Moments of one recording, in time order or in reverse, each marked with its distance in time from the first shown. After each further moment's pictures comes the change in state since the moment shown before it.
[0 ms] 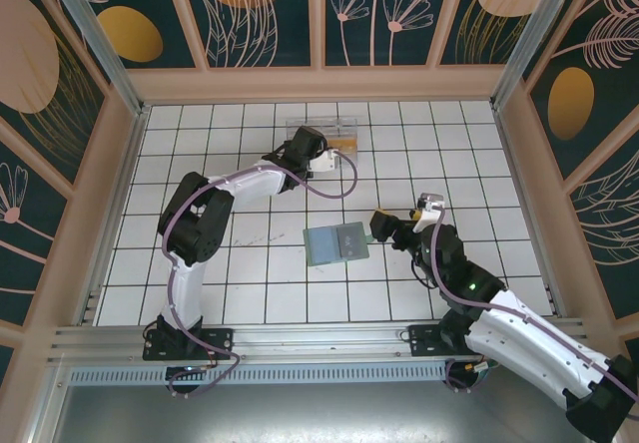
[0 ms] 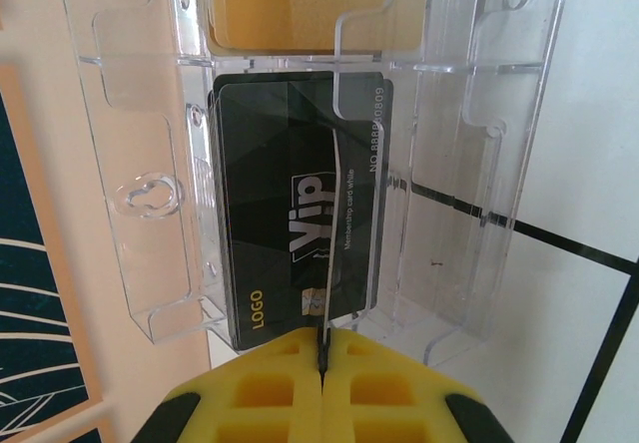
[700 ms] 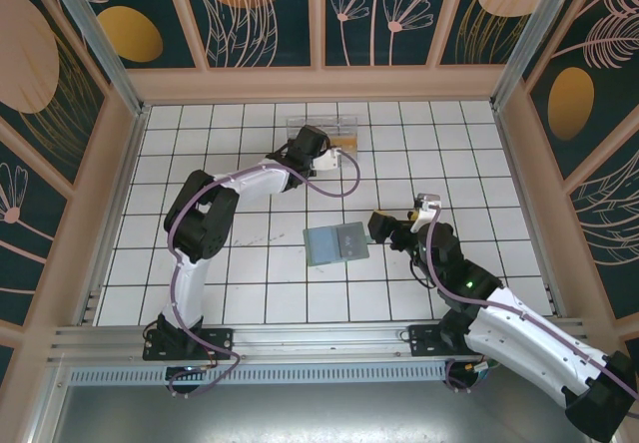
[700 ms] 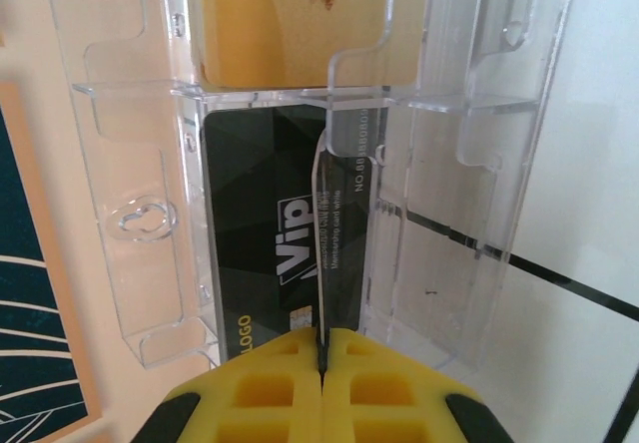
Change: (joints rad) left arm 0.000 0.047 0.045 0.015 0.000 -0.001; right arm -0.007 0.031 -0.002 0.005 -0.020 0.000
